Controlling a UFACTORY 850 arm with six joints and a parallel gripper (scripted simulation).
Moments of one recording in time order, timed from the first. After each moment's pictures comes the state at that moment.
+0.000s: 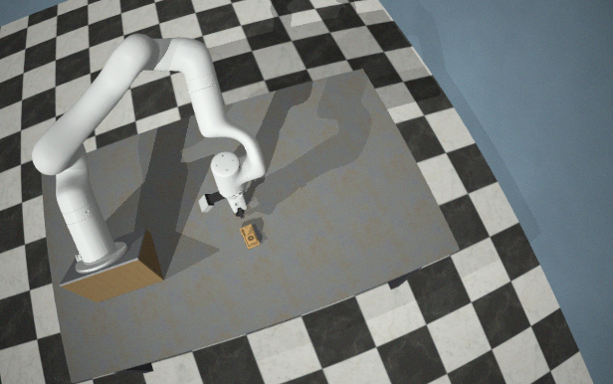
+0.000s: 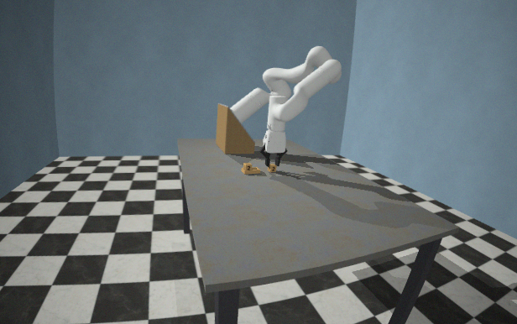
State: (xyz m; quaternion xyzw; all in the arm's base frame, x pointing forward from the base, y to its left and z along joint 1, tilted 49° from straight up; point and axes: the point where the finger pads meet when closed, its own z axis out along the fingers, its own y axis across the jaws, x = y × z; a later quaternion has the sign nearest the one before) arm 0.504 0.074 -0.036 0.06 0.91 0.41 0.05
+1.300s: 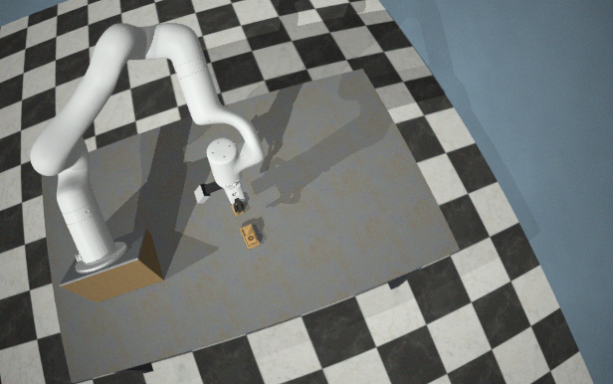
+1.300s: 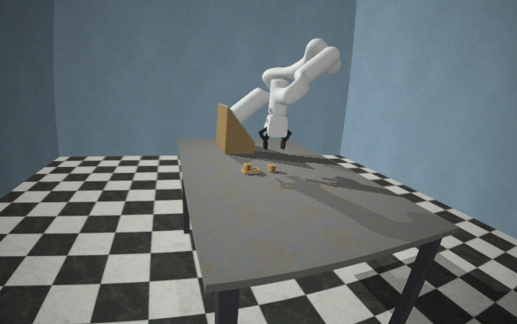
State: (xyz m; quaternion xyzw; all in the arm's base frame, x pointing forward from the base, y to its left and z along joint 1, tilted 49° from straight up) arm 0.493 0.019 0.012 0.06 0.91 0.41 0.05
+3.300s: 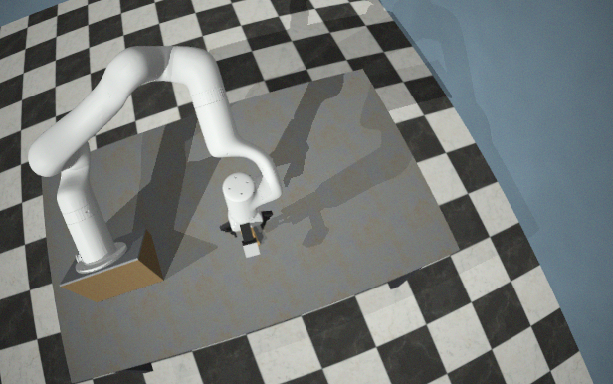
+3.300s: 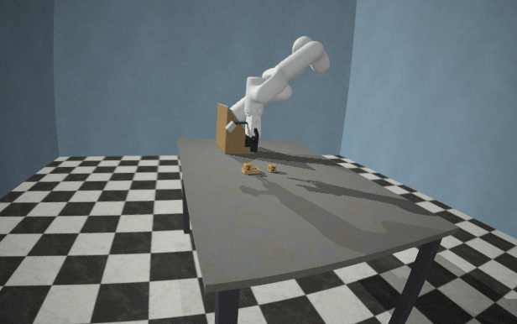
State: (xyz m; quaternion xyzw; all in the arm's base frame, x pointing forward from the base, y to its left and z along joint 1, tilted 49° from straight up) arm 0.487 -0.059 -0.078 -0.57 0.71 0.28 0.31
